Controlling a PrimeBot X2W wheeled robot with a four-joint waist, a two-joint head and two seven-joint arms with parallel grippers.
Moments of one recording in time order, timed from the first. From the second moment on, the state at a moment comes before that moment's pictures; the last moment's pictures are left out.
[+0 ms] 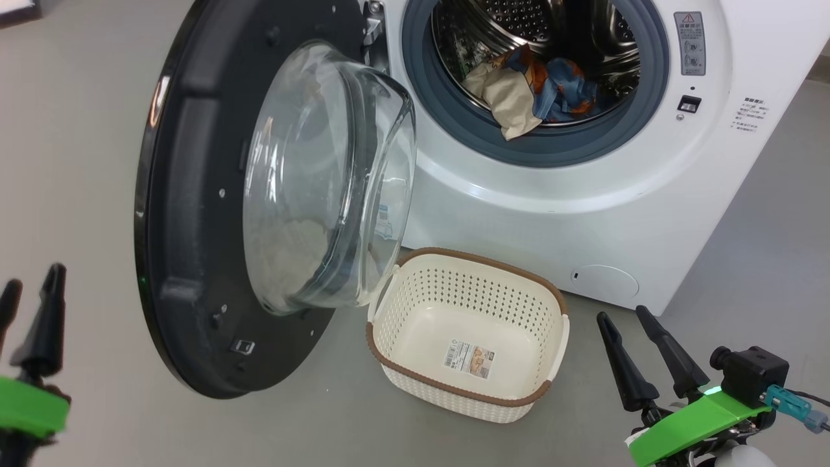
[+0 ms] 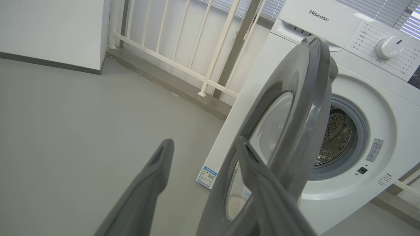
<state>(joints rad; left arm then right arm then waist) -0.15 0.25 0.23 -0.06 -0.74 -0.12 0.34 -0.12 -0.24 0.22 0.24 0.58 0.13 -0.26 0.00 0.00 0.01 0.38</state>
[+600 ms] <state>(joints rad) 0.06 0.17 0.10 0.01 -0.50 -0.13 -0.12 -0.12 -0.26 0.21 0.24 0.58 0.13 -0.26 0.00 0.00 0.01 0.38</state>
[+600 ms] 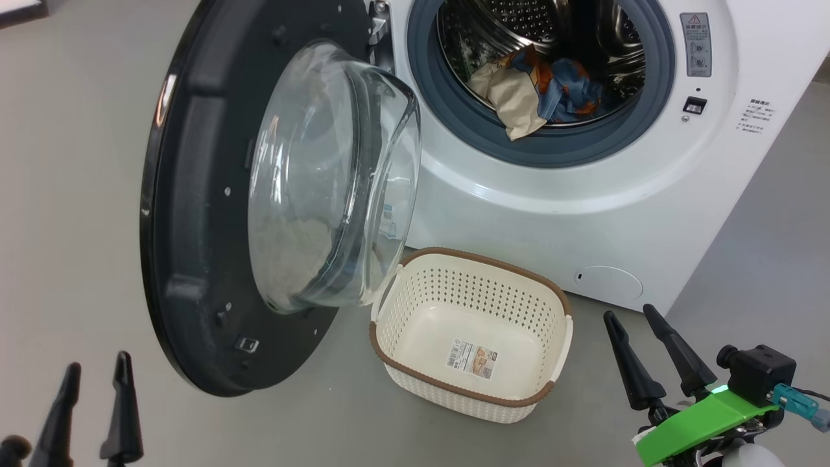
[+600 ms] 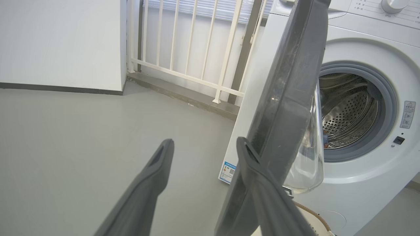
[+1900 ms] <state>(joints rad) 0.08 0.11 0.07 0.10 -0.36 -0.11 -0.25 -0.12 -0.25 0.21 0.24 0.56 0.13 -0.26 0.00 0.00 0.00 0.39</state>
